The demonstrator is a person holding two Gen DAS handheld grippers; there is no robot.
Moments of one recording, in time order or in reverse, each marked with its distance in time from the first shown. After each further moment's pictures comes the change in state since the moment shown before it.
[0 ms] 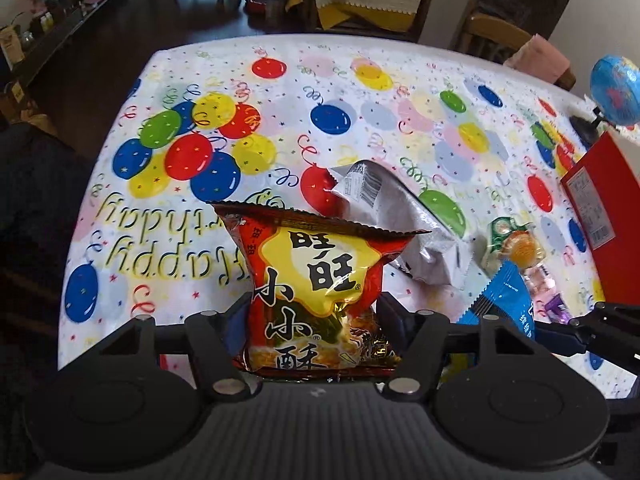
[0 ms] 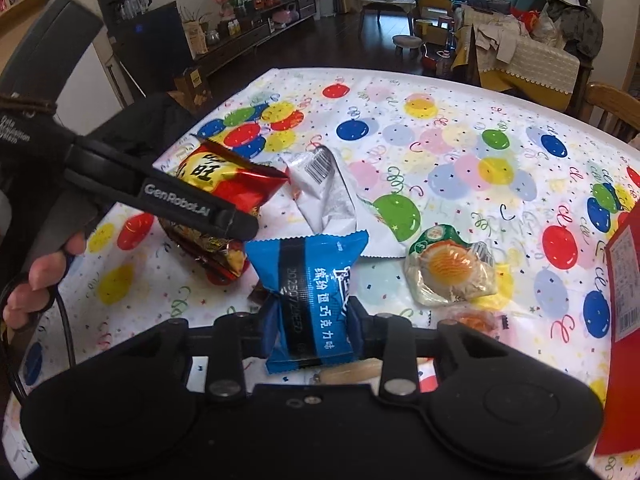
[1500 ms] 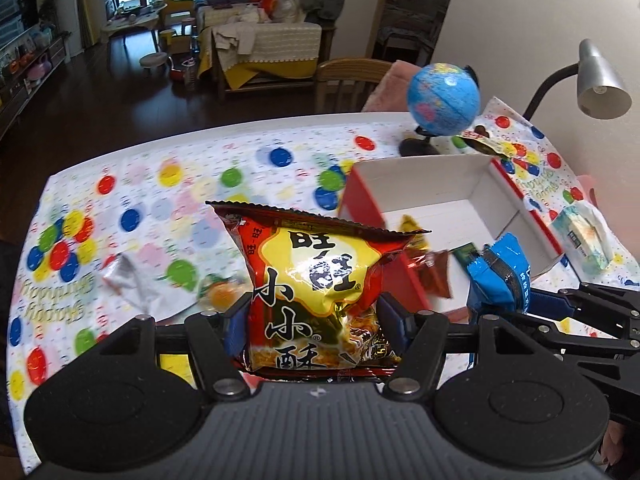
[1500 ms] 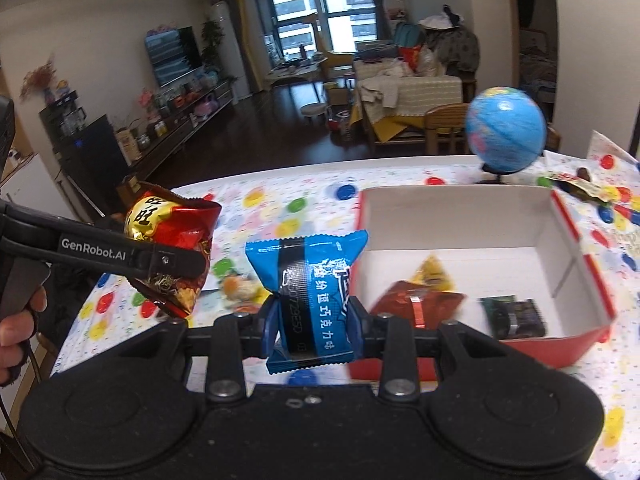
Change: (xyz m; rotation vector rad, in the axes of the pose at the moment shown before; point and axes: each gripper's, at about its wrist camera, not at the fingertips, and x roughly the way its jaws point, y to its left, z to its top) left arm -0.123 -0.255 -0.001 0.163 -0.139 -0.107; right arm -0.217 -0.164 -0.062 0.228 -0.234 -0.135
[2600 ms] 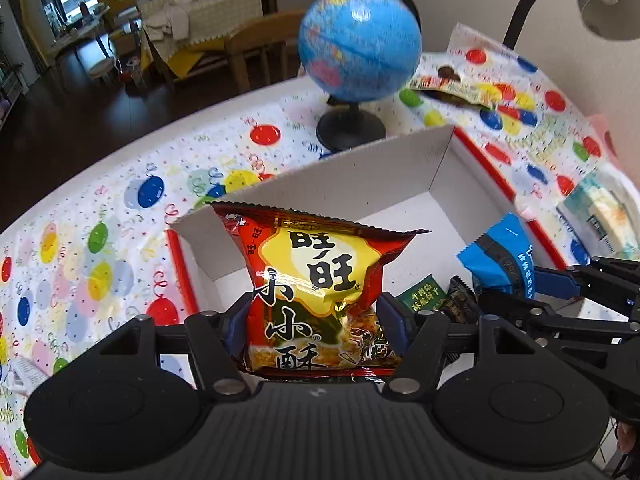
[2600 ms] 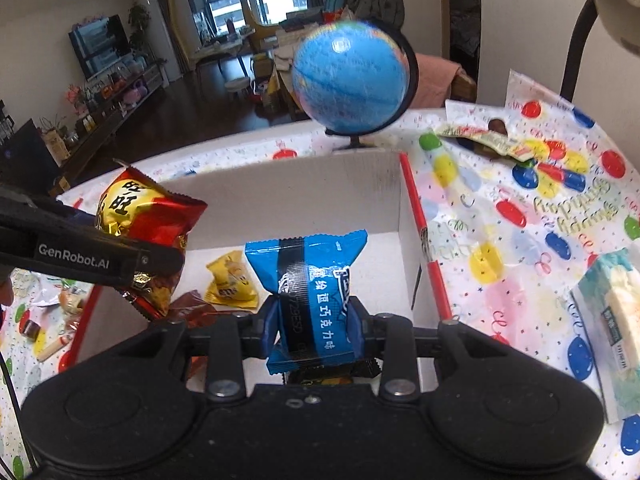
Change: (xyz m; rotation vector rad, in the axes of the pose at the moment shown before) left arm 0.166 -0.156 0.084 0.190 0.154 0.039; right arm 0.052 -0.184 0.016 0.098 0.111 -0.136
